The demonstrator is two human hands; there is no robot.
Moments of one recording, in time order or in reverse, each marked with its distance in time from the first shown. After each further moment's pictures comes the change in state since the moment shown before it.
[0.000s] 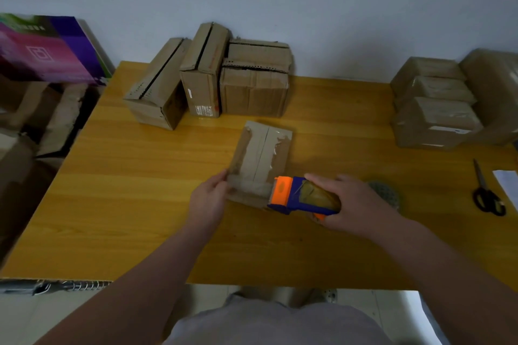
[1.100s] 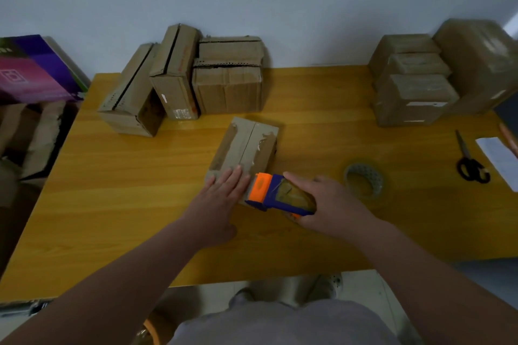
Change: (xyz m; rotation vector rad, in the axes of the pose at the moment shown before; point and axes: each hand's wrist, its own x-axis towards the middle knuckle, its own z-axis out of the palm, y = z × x) left_hand 0.001 -0.005 0.014 1.450 -0.463 0.687; right_hand -0.017 -0.003 0.021 0.123 0.032 0.020
